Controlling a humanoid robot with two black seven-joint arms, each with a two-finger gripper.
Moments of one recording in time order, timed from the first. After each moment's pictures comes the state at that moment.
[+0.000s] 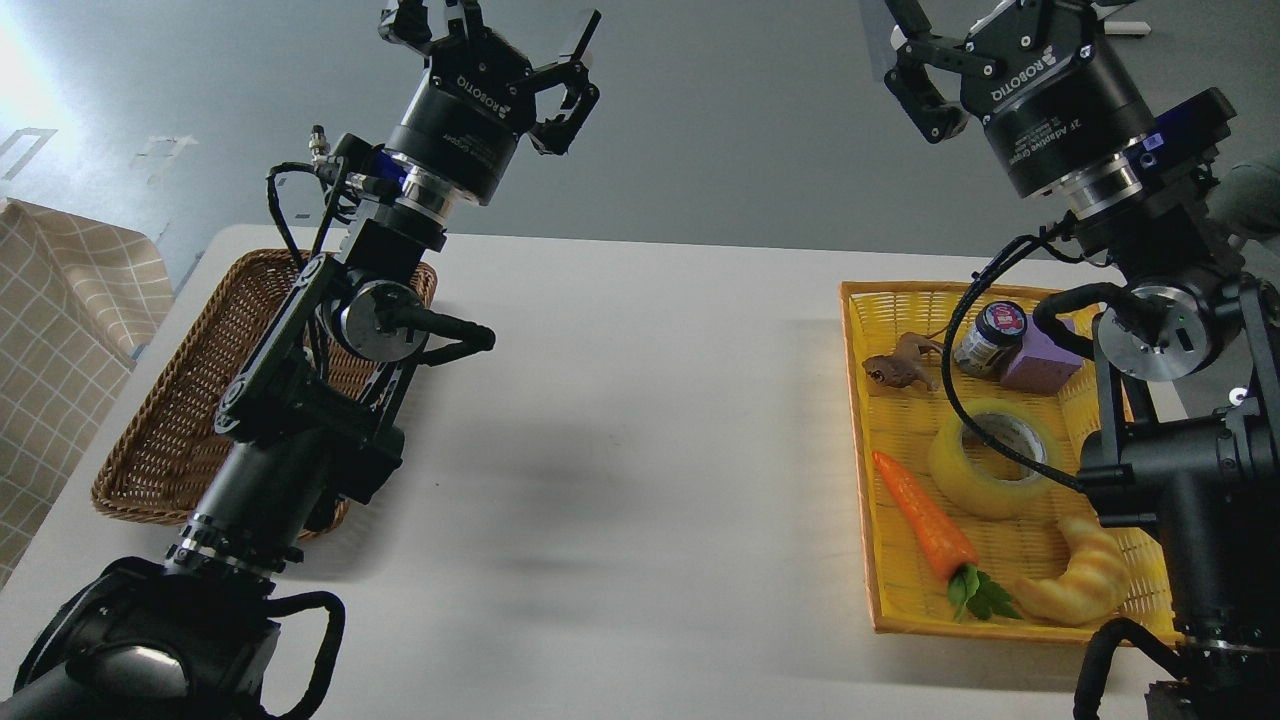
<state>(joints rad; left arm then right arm) -0.64 -0.02 -1.37 -1.11 0.62 -0.42 -0.23 0.59 0.00 1.55 1.36 -0.82 0.45 -0.06</state>
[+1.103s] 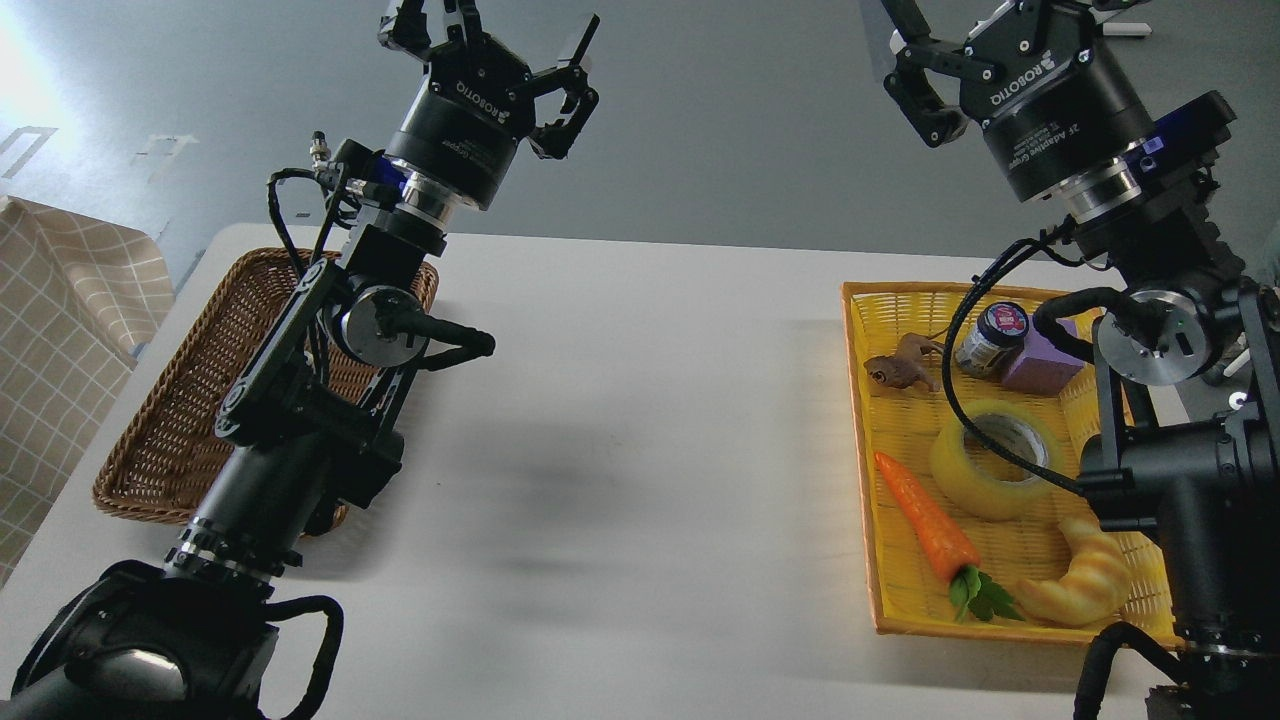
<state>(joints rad) -0.63 -0.02 -1.36 -1.11 0.62 -0.42 -0.24 0.58 0.00 1.55 1.37 -0.82 0.45 -0.06</state>
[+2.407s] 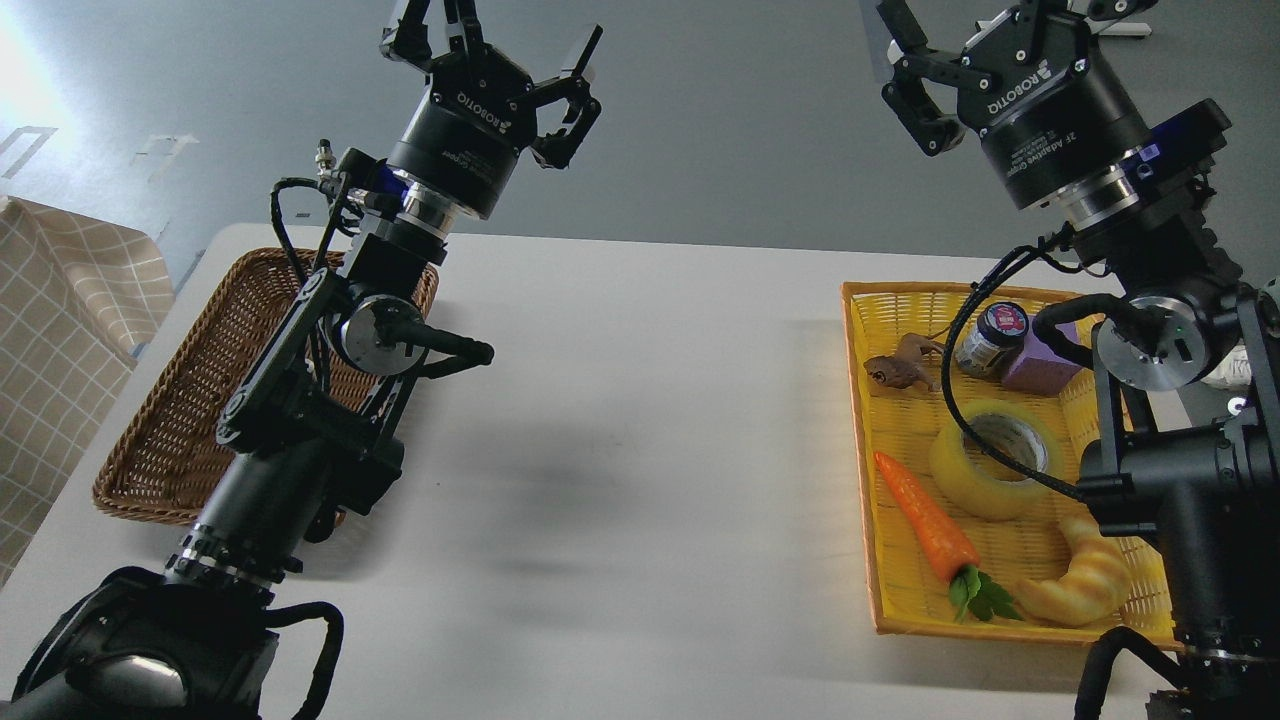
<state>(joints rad) -0.61 -0.03 -1.36 -1.11 0.61 -0.46 -0.25 0.57 0.00 1.55 1.37 -0.81 0.46 -0.06</state>
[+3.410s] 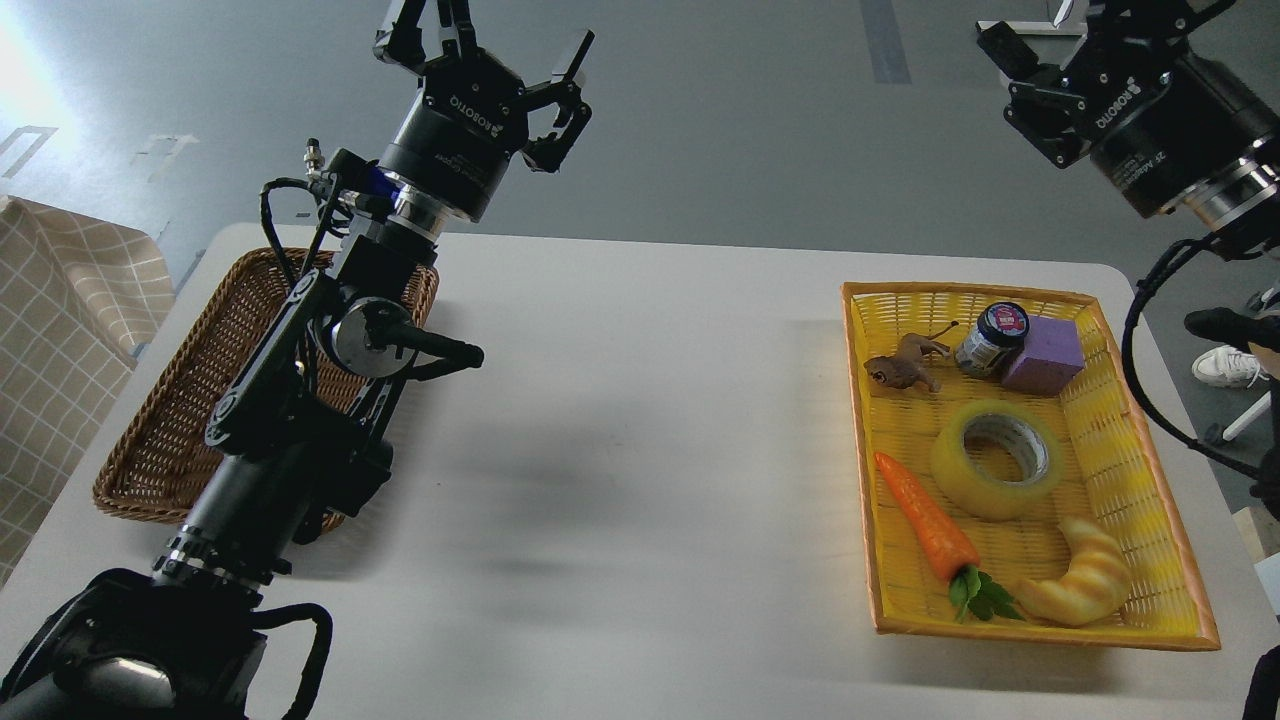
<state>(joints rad) -0.60 0.00 -1.35 -1.11 0.62 -0.45 -0.25 0.54 -0.34 1.51 1.47 -1.17 0.47 -0.06</state>
